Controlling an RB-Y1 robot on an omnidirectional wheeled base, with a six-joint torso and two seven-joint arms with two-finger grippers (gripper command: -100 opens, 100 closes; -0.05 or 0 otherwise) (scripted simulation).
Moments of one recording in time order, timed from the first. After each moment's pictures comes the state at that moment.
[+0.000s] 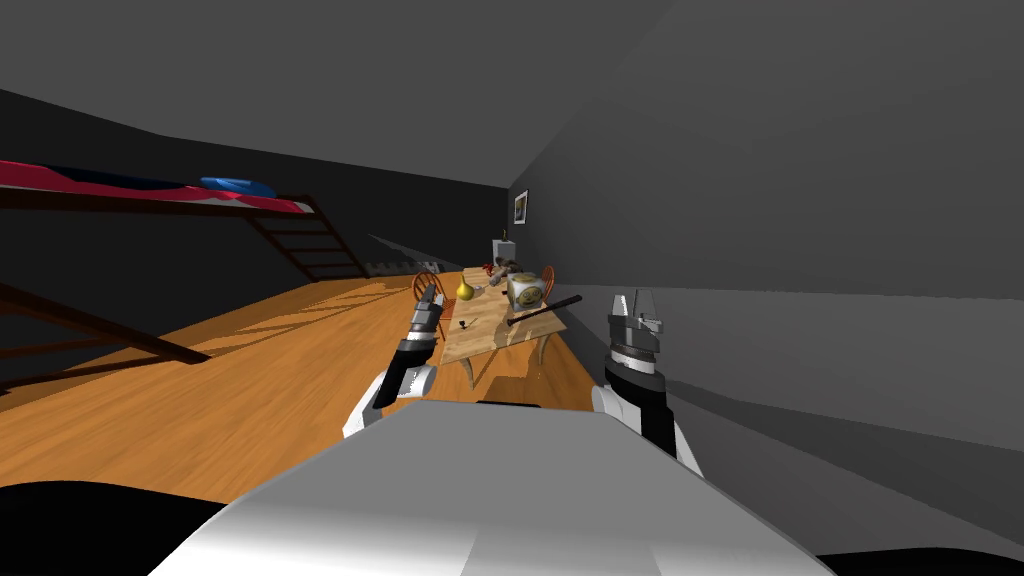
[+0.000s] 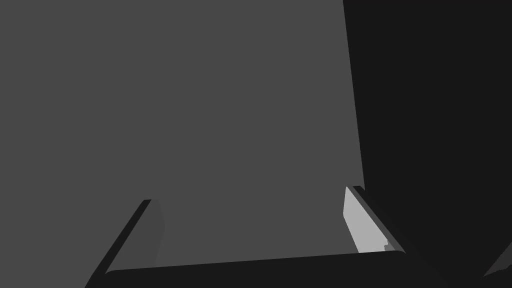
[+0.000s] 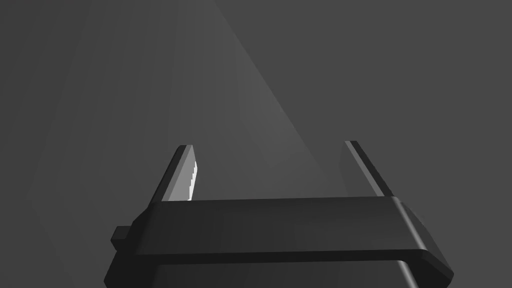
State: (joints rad) left arm 0.37 0.14 0.06 -2.12 0.01 -0.44 -0.14; right arm 0.52 0.04 -0.07 -2.35 0.05 -0.58 0.15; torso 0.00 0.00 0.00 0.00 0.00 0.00
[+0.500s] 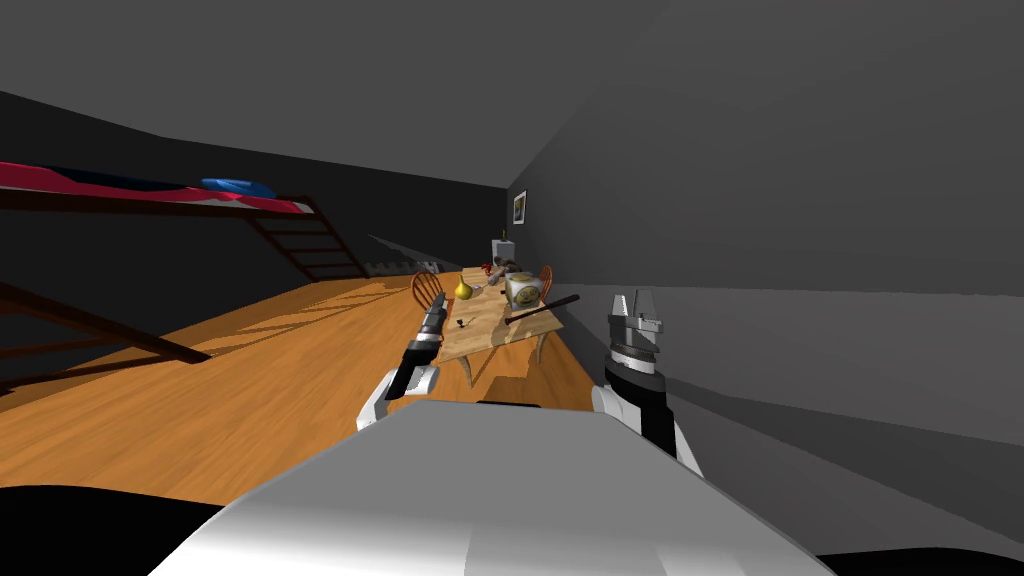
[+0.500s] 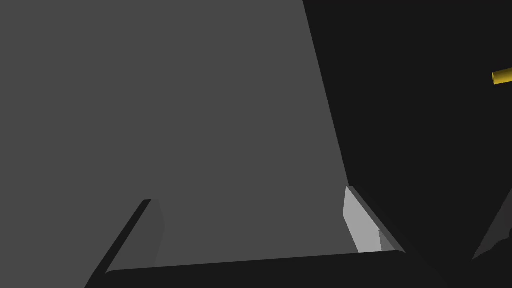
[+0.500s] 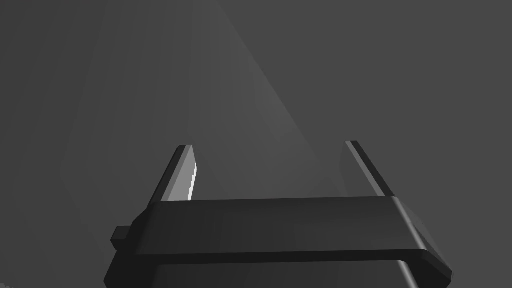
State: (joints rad) left arm 0.33 0.15 0.07 -1.98 -0.01 -0.44 -0.19; right arm 0.52 0.04 -0.07 -2.35 0.05 -0.58 0.15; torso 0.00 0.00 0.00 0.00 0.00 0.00
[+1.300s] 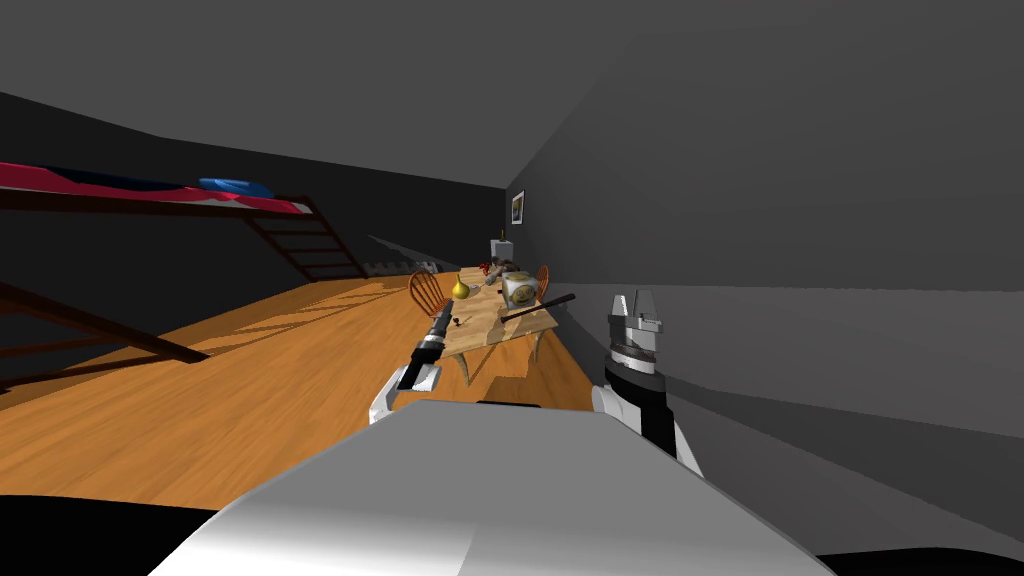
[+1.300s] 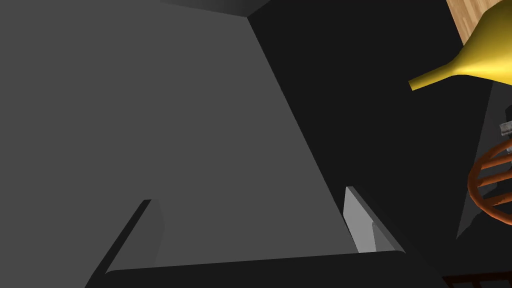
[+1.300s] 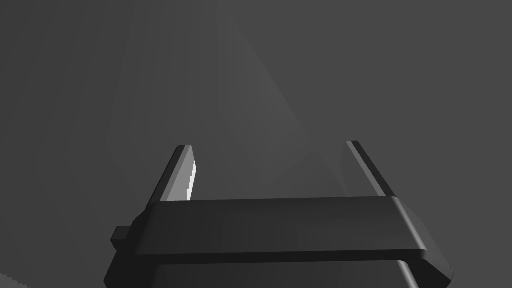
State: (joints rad) left arm 0.26 0.18 0.08 -1.78 -0.05 -0.40 -0.27; right arm 0.52 0.04 -0.07 -2.35 0.05 -0.58 0.15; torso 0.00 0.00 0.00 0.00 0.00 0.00
